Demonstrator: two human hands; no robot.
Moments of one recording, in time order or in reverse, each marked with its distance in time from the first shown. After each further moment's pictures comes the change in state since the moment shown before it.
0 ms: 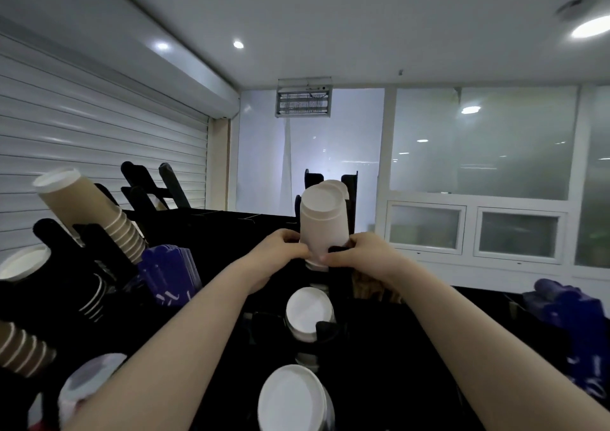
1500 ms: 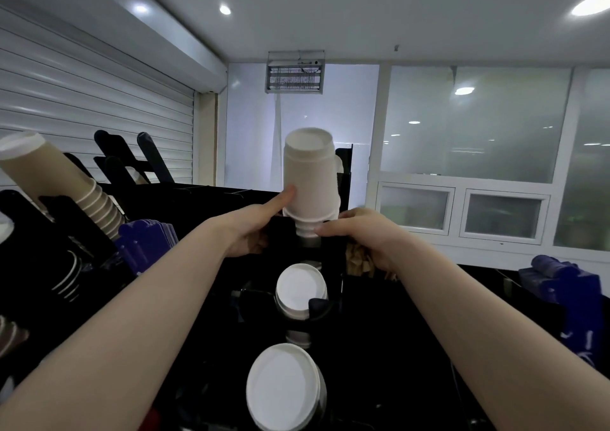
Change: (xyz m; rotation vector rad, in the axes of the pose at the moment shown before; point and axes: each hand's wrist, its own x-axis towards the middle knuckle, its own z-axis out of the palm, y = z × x) left_hand 0.005 0.009 -0.019 -0.081 -0.215 -0.176; right_hand 0.001 0.002 0.001 0.378 -0.074 0.180
